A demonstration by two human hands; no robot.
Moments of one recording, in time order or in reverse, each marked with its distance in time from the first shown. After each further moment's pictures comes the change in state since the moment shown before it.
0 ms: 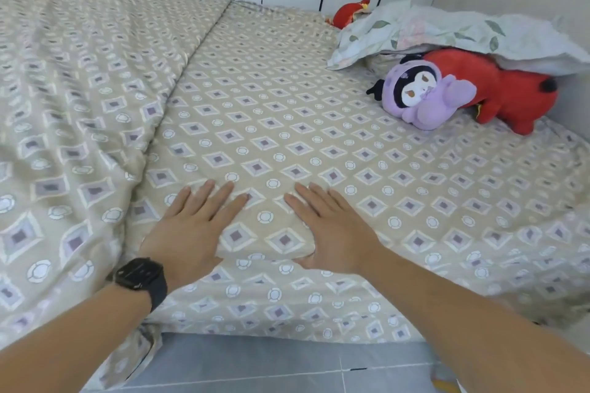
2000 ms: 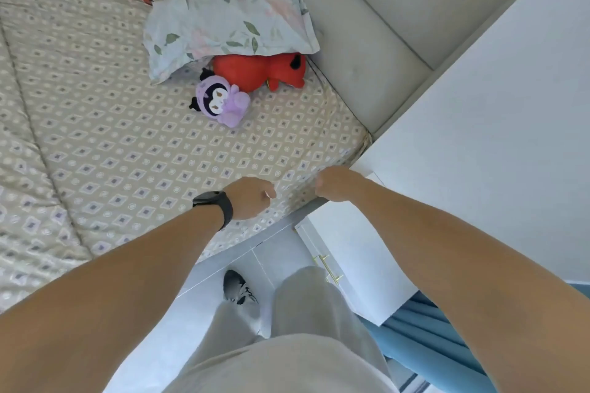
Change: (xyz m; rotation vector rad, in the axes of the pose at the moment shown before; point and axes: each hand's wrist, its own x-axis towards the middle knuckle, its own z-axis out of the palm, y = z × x) left_hand 0.197 0.291 -0.545 -0.617 -0.871 0.376; right_hand -0.298 0.201 -0.481 0.533 -0.724 0.883
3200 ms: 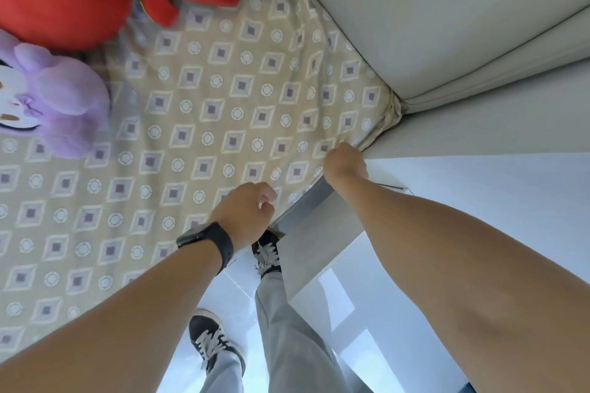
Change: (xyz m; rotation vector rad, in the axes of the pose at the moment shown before) left_hand 0.462 -0.055 0.093 -0.236 -0.101 -0.192; right_hand 0.466 0.202 0.086 0.563 0.096 0.666
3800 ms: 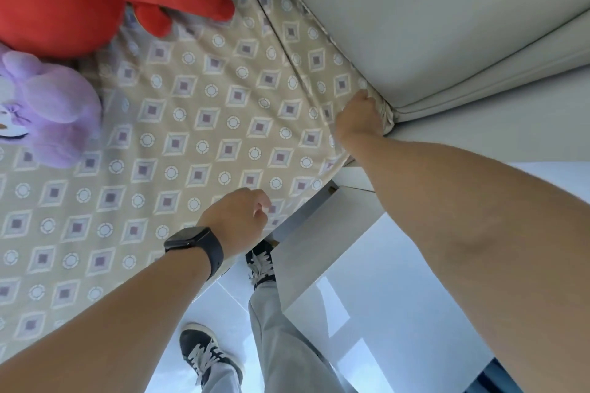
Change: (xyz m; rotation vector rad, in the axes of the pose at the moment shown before) left_hand -0.003 0.006 -0.014 0.125 -0.078 0.029; right_hand 0.049 -0.031 -0.074 0.012 0.333 -0.101
